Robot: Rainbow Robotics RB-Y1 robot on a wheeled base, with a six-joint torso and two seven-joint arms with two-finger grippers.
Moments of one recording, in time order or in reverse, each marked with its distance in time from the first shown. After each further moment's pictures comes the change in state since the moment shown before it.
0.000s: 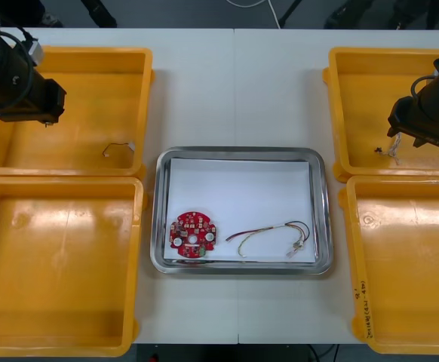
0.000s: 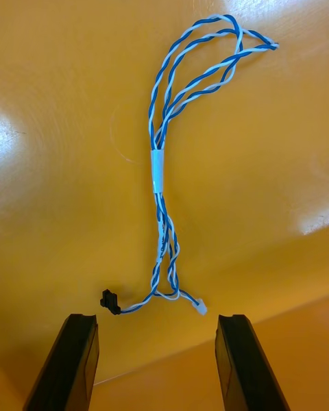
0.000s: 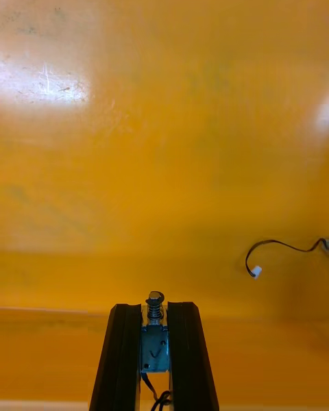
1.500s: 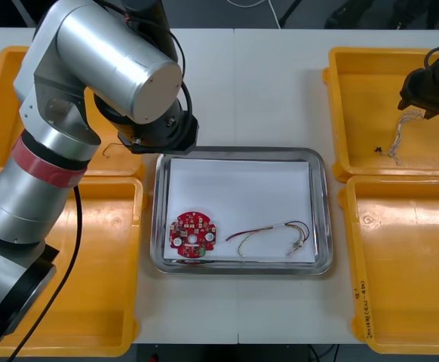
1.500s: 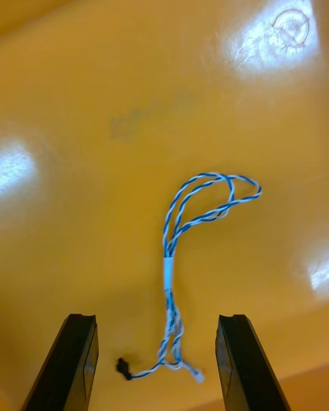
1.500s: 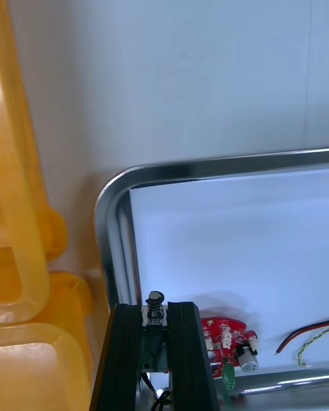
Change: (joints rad) right arm -0.200 -0.039 -0.067 0.319 0.060 -0.177 0.177; left arm 0.000 -0.350 -0.331 -0.449 -0.193 0.231 0.398
